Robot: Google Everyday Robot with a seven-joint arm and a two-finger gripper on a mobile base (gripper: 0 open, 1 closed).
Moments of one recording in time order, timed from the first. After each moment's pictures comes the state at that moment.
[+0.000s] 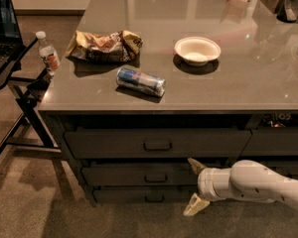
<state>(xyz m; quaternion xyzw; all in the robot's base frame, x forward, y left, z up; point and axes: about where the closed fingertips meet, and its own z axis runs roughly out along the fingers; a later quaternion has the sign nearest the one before) 0.463 -0.147 0.510 -0.63 0.70 0.09 0.32</state>
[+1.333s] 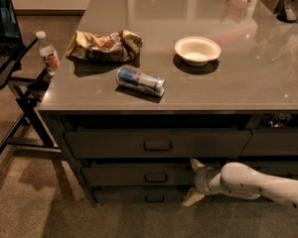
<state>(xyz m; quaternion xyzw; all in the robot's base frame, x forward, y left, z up) 0.530 -0.166 0.415 -0.61 0.71 0.07 0.34</state>
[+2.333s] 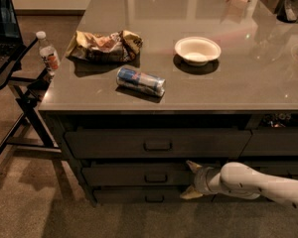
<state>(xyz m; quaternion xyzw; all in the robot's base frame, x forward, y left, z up) 0.530 -0.165 0.414 -0.61 0.71 0.07 0.34</state>
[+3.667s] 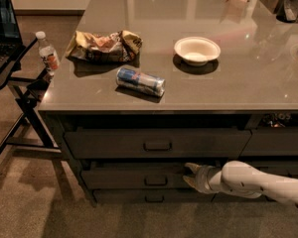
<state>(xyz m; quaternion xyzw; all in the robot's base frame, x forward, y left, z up) 0.530 -0.166 0.421 -0.61 0.71 0.07 0.34</state>
